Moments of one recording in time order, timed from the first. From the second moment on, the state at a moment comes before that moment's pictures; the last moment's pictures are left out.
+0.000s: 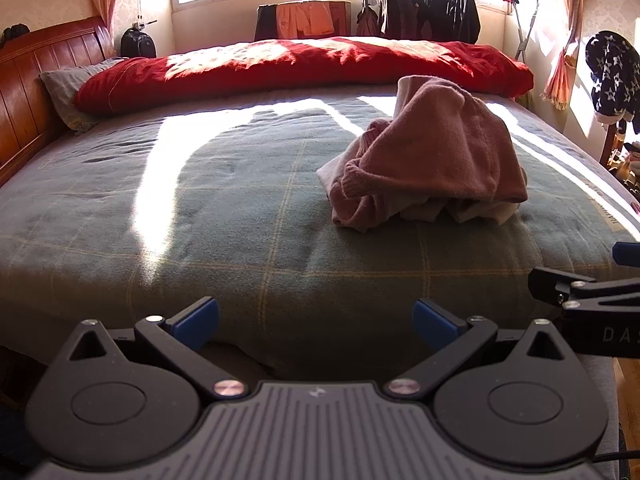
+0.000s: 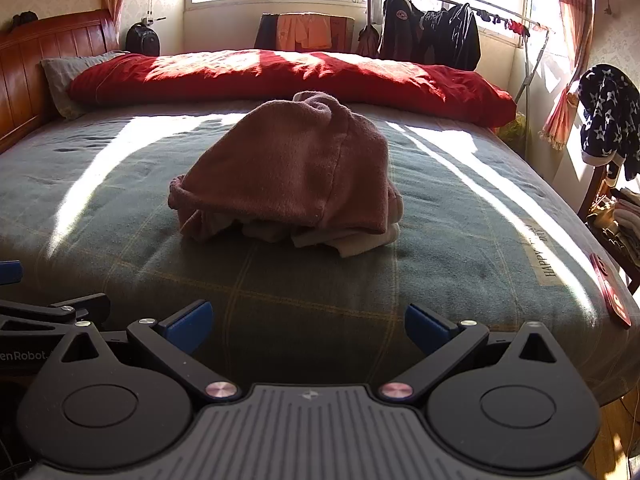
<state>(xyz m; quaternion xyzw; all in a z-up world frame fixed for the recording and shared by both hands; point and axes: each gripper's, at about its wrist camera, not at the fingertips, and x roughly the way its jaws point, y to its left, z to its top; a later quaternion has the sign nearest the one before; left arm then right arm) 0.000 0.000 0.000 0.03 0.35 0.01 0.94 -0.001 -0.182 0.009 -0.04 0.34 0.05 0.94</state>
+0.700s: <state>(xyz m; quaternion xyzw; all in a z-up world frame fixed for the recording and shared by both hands) 0.000 0.000 0.001 0.02 0.35 0.00 0.94 -0.002 -0.184 0.008 -0.03 0.34 0.04 0.94</state>
